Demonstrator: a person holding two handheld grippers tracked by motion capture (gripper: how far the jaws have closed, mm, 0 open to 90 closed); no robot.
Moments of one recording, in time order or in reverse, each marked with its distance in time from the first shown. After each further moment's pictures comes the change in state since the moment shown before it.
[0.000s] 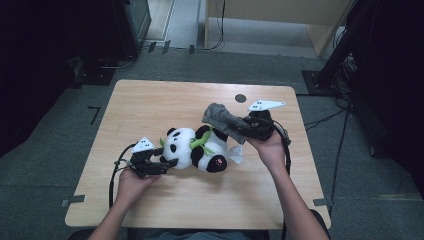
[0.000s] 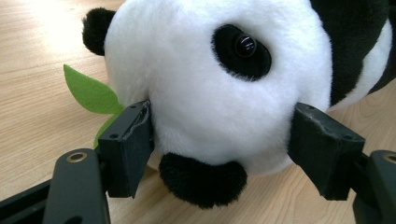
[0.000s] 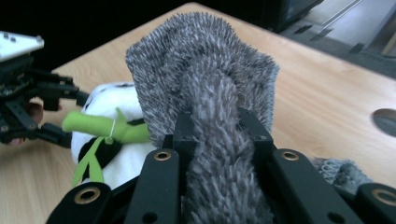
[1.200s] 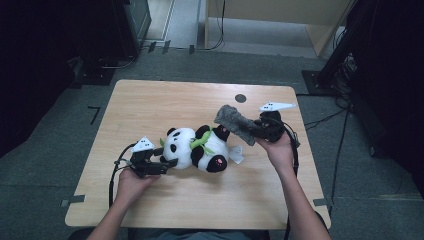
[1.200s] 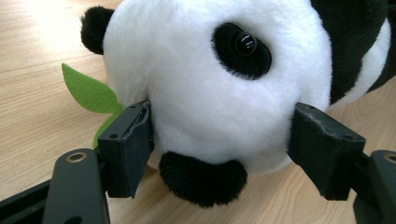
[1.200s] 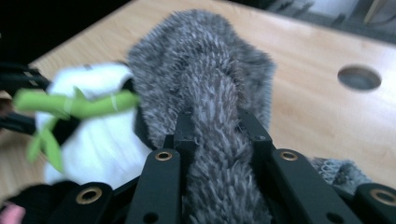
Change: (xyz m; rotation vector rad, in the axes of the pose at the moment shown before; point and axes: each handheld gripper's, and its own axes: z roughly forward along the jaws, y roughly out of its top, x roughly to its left) left arm 0.001 0.001 0.000 0.007 -0.010 0.000; right arm -0.026 -0.016 -0.016 0.019 -0.052 0.093
